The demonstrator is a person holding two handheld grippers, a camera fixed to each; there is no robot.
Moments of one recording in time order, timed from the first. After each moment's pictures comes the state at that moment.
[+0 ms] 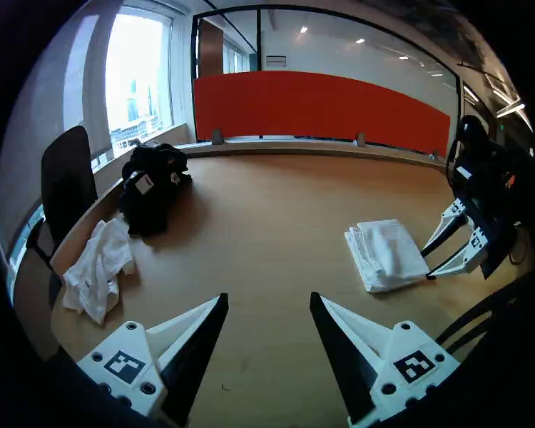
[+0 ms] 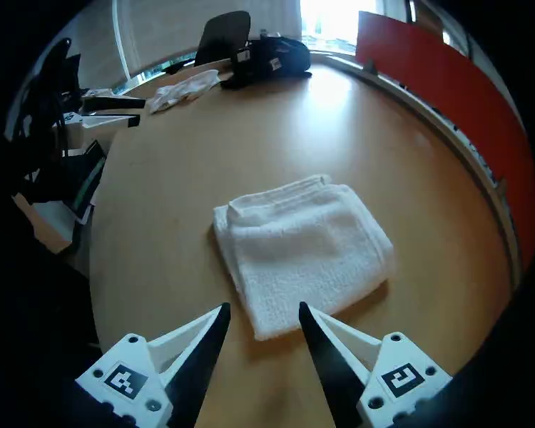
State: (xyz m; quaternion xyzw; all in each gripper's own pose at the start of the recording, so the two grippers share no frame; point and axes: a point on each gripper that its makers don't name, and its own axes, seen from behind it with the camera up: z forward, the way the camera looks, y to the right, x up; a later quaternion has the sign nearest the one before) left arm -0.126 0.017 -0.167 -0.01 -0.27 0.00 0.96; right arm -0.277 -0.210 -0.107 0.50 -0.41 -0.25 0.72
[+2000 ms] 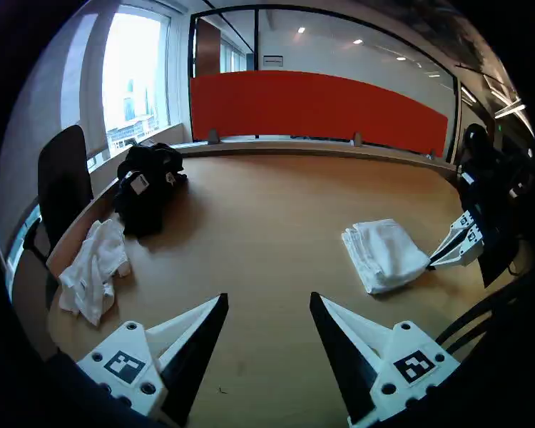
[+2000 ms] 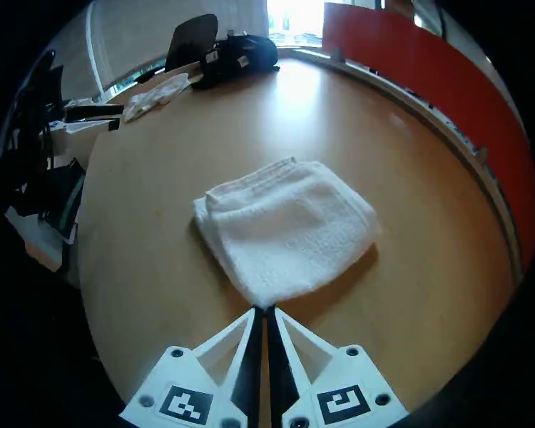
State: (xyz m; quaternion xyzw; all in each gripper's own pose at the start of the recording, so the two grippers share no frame) left arm -0.128 0.020 -0.164 -0.03 -0.27 0.00 0.96; right arm -0.281 -0.193 -0.107 0.45 -0.41 -0.23 0.76
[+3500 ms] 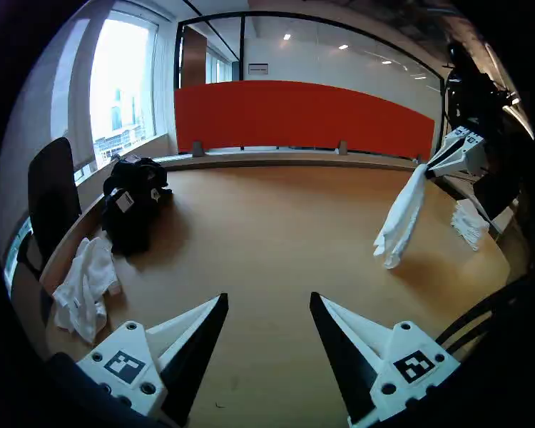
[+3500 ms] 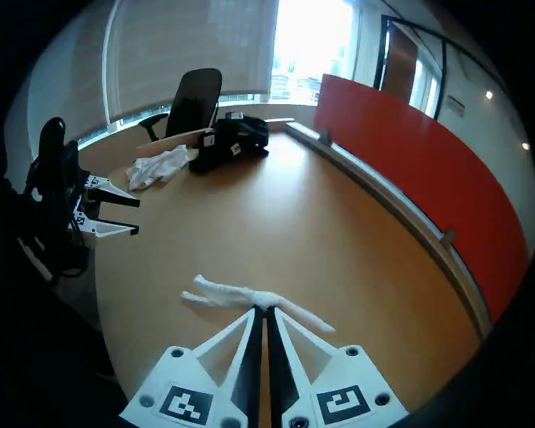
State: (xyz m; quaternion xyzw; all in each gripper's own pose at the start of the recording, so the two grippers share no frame) left arm -0.112 0.033 -0.146 -0.06 -0.25 0.00 0.97; right arm -0.114 -0.218 -0.041 0.46 -0.29 -0.22 0.81
